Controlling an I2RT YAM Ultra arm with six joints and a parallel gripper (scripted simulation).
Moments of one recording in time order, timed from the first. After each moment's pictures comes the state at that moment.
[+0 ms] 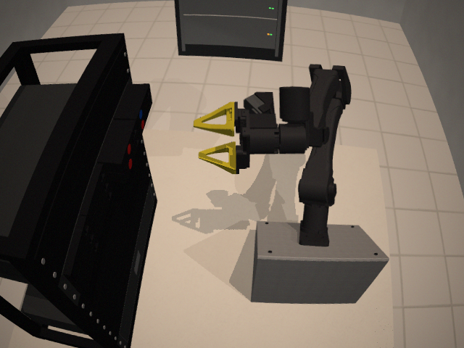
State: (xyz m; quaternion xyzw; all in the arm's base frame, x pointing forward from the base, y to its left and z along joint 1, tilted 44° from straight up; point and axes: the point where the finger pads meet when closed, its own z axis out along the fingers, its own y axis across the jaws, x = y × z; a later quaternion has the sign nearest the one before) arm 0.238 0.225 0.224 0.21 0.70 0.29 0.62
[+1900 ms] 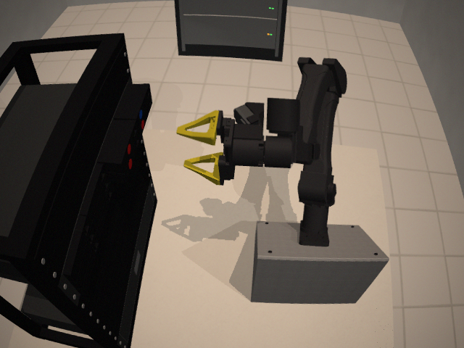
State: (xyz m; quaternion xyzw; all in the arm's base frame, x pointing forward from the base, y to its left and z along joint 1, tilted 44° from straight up) arm 0.262 0.244 0.209 0.24 0.67 0.28 0.64
